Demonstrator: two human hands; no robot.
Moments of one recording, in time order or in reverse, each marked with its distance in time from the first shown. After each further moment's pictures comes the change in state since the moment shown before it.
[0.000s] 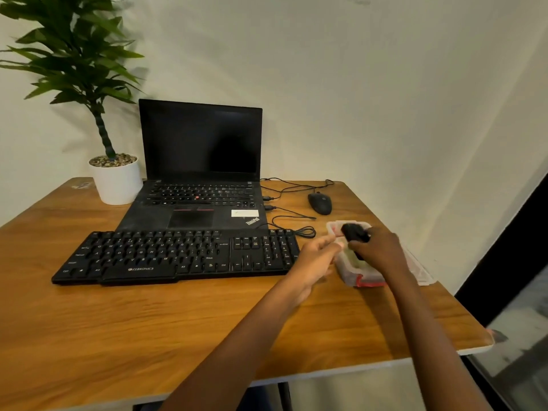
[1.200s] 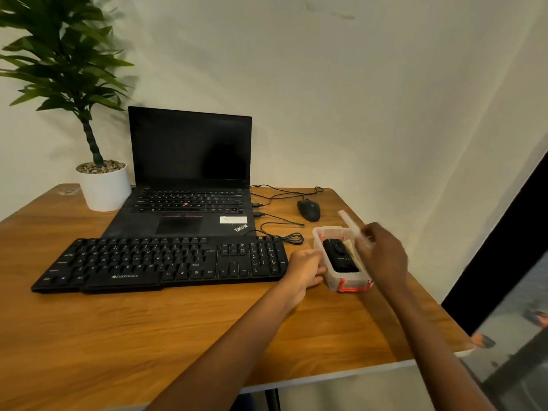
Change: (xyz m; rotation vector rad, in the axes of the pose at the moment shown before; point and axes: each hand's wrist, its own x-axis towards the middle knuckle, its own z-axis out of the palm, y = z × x) left_hand 0.032 -0.016 0.014 -0.135 0.120 -0.146; right_hand -0.004 0.027 -0.008 0.127 0.422 -0.247
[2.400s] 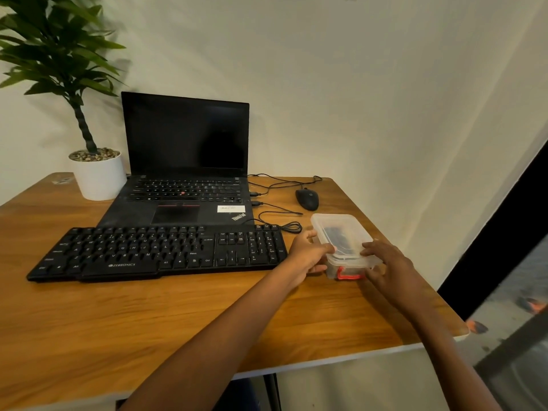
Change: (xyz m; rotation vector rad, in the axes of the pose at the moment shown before) left_hand 0.012 0.003 0.004 0.076 -0.005 0.026; right_hand -0.044 0.028 -0.029 -0.001 -0.353 -0.085
